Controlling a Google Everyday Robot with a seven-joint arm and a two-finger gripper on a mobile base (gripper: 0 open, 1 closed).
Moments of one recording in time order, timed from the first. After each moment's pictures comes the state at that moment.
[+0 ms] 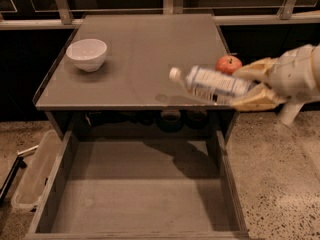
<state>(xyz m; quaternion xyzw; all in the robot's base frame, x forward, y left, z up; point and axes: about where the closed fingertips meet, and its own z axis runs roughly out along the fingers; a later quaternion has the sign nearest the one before) 0.500 -0.195 0.919 -0.58 0.70 0.07 0.41</state>
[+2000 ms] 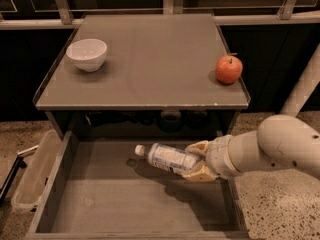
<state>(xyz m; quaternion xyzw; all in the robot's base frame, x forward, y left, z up) 0.445 -0.100 0.707 -0.58 0.73 0.16 0.32</state>
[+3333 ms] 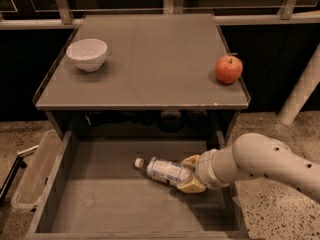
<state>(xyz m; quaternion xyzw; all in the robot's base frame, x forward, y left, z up) 0.448 -0.093 0.629 -0.58 0.75 0.15 0.28</state>
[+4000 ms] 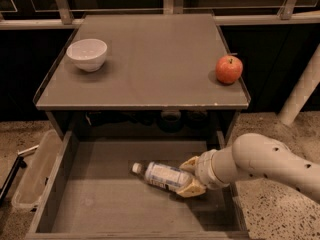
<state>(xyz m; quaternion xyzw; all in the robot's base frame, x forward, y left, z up) 0.448 -0.093 0.629 -0.58 0.75 0.15 0.28</state>
